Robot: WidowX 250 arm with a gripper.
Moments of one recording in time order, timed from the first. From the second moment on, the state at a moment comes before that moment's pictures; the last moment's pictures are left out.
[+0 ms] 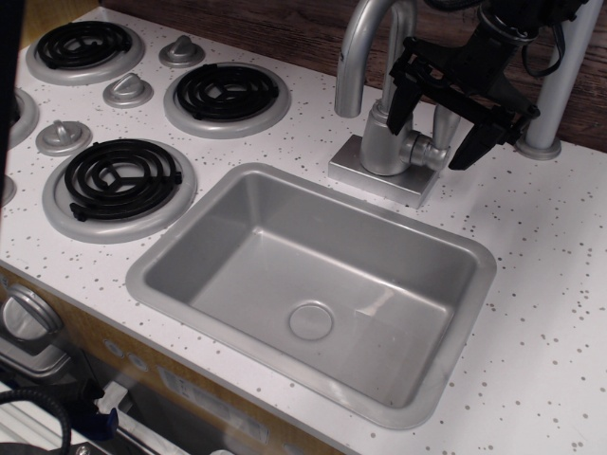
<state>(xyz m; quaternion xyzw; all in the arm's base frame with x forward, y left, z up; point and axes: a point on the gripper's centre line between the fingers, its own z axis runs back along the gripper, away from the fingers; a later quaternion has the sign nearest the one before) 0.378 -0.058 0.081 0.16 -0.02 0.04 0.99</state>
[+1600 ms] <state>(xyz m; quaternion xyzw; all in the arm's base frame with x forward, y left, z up) 0.426 -0.063 0.084 0.18 -0.08 -0.03 0.98</state>
